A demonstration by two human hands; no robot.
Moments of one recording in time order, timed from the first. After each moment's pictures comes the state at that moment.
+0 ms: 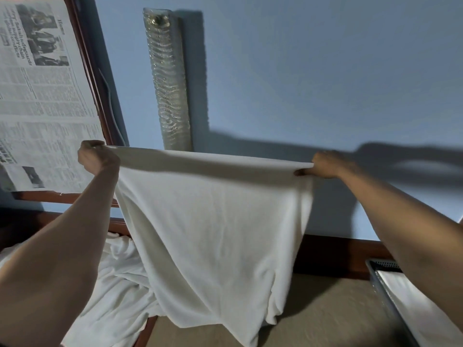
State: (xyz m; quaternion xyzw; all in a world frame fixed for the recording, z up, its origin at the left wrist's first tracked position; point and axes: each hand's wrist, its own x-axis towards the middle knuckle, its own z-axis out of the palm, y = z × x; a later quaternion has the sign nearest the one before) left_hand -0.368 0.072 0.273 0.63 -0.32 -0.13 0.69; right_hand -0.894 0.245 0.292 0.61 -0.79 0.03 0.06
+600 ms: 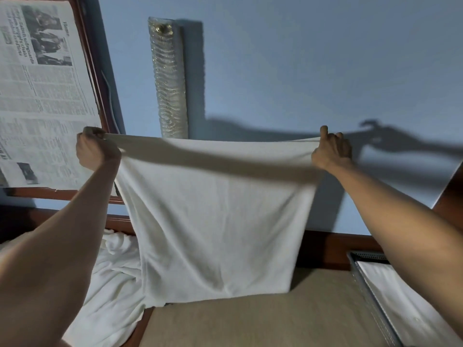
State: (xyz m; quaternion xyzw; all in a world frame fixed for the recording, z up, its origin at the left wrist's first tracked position) left_hand -0.366 0.130 0.302 0.67 -0.42 -0.04 0.61; right_hand -0.878 0.286 0.322 0.47 -0.85 0.13 0.20
